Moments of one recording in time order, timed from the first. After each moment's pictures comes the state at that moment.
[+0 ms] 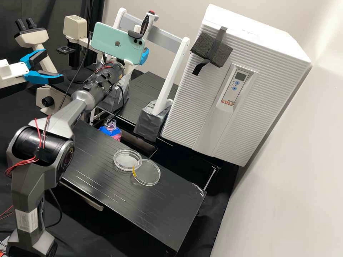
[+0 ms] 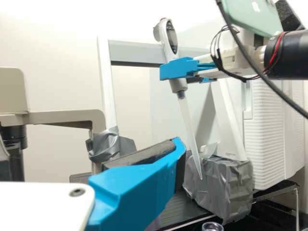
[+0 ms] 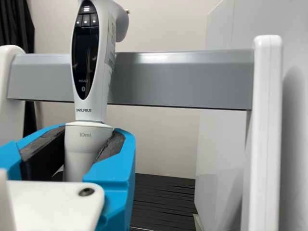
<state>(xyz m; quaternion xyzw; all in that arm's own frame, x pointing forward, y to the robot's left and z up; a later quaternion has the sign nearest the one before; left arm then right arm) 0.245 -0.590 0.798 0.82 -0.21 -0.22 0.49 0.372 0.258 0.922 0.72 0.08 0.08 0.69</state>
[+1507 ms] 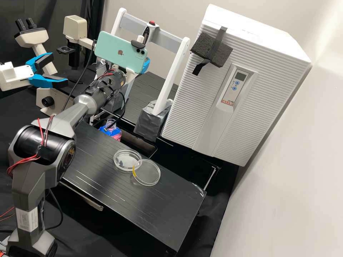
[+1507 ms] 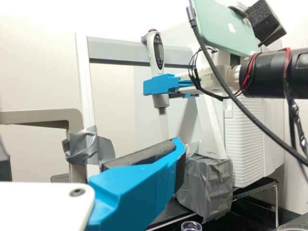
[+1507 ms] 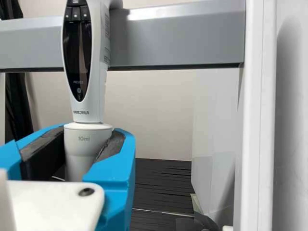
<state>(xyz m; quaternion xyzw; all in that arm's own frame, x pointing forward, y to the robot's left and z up) 0.245 -0.602 0.788 0.81 -0.22 -0.24 0.49 0.380 0.237 0.907 0.73 0.07 0.06 0.68</state>
